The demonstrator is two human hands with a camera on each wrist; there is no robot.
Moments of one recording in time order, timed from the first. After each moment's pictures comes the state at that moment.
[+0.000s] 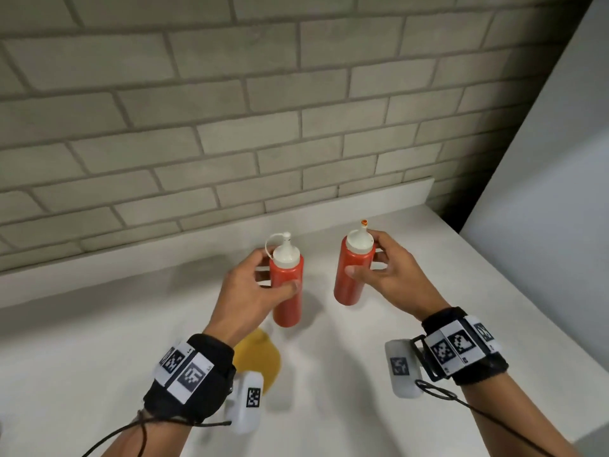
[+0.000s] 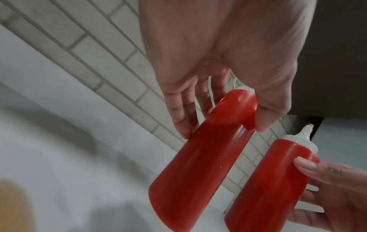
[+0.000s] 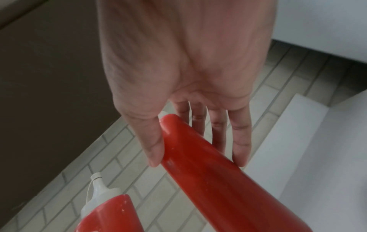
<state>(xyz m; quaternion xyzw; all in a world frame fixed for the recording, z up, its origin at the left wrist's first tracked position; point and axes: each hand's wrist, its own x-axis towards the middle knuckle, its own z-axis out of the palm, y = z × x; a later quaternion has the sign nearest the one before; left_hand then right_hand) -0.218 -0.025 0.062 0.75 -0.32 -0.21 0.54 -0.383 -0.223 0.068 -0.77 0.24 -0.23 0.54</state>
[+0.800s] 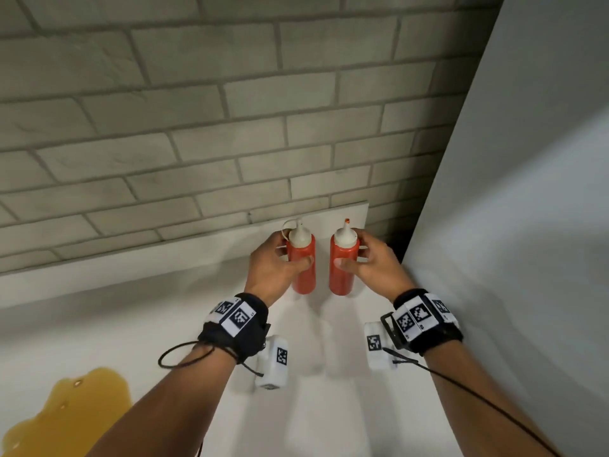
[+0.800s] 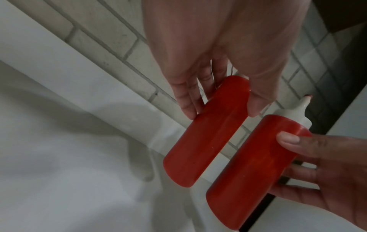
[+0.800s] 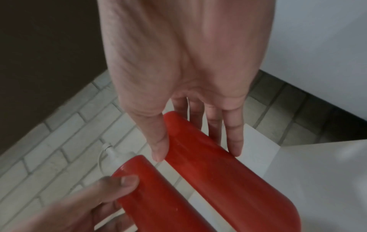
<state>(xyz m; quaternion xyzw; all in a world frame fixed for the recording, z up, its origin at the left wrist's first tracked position) -0.296 -0.345 0.036 0.78 -0.27 -0.17 0.54 -0.436 -0.503 0.034 -0.78 0.26 -0.19 0.54</state>
